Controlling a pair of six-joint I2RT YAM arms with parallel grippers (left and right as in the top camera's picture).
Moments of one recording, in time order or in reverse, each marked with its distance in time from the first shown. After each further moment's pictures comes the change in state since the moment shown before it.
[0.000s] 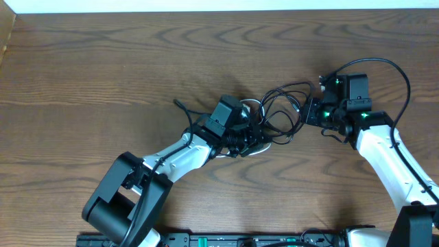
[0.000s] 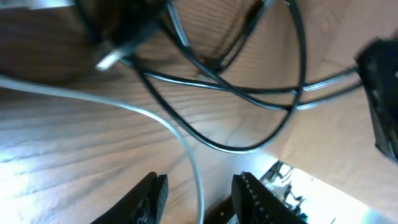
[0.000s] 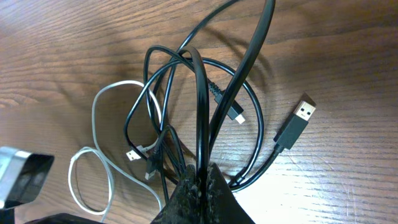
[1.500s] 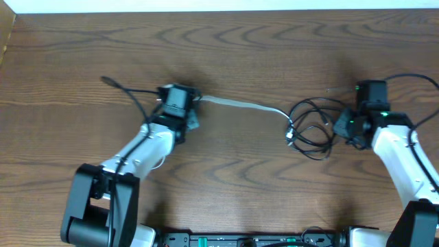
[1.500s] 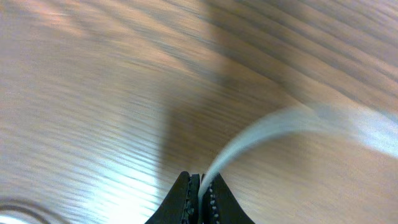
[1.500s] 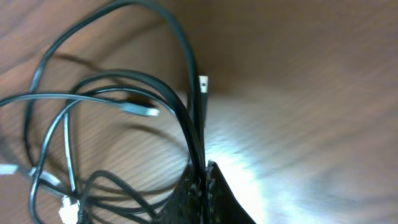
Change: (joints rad) left arm 0.343 -0.099 0.009 -0.339 -0.878 0.537; right arm -0.175 0.000 0.000 -0.256 0.425 0.146
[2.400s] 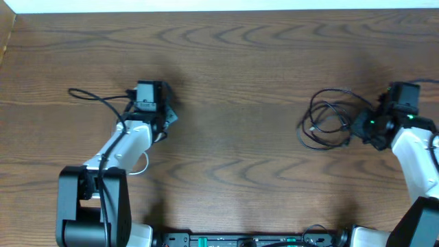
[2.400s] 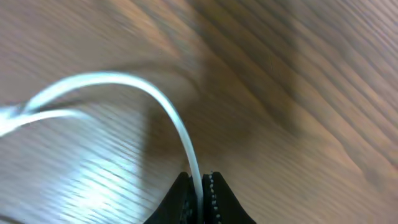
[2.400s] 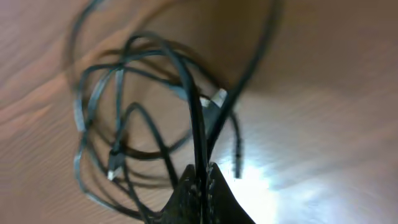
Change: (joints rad) left arm 0.187 0.000 0.000 0.003 0.133 -0.058; right arm -0.163 0.000 0.001 0.050 -0.225 -0.154
